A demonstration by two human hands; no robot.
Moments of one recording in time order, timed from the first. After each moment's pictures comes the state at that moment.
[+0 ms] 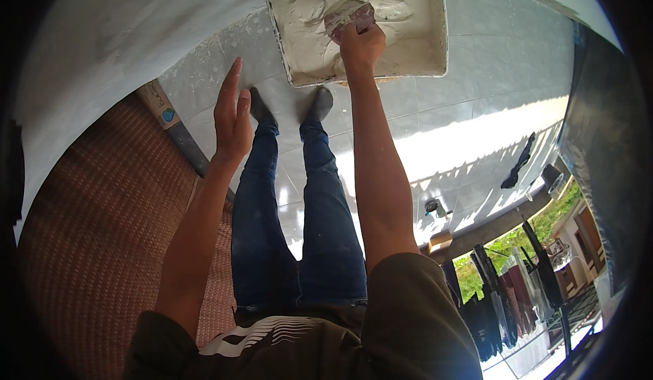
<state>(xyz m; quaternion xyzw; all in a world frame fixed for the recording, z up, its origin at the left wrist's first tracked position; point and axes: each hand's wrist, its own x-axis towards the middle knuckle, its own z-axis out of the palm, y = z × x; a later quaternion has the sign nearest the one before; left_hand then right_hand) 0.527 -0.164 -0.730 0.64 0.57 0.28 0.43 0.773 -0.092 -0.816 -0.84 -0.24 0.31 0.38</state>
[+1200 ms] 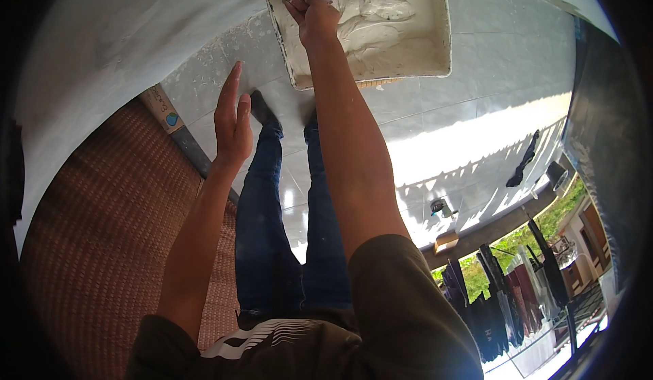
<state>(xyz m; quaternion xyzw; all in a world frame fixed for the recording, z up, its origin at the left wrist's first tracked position) 0.518 -0.162 -0.733 0.65 0.56 0.27 0.43 0.704 -0.024 -0.832 -0.49 0.12 0.59 0.63</state>
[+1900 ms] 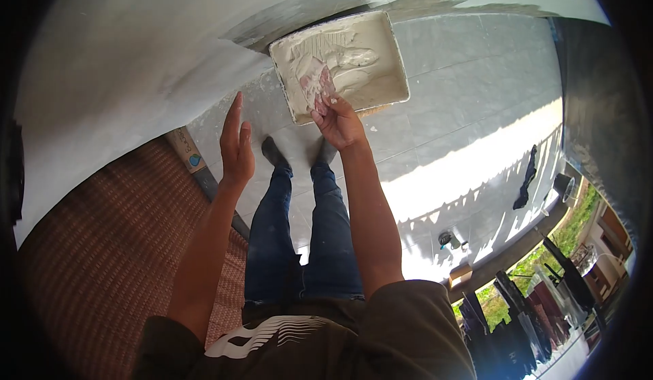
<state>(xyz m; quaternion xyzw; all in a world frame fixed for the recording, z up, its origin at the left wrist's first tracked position) 0.536 -0.143 -0.630 0.69 0.54 0.31 0.37 0.769 -0.162 -0.703 -0.29 0.09 0.74 0.60</state>
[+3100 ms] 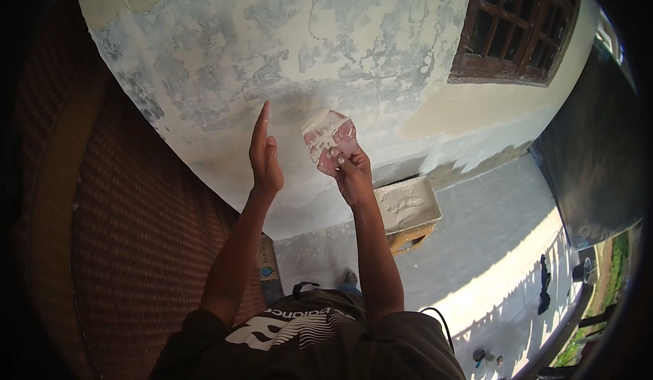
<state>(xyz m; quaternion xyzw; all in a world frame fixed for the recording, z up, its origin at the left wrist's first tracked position) 0.280 -0.142 -0.216 0.72 0.26 0.64 0.08 0.467 -0.175 -0.260 -0.19 -0.34 0.62 0.69</state>
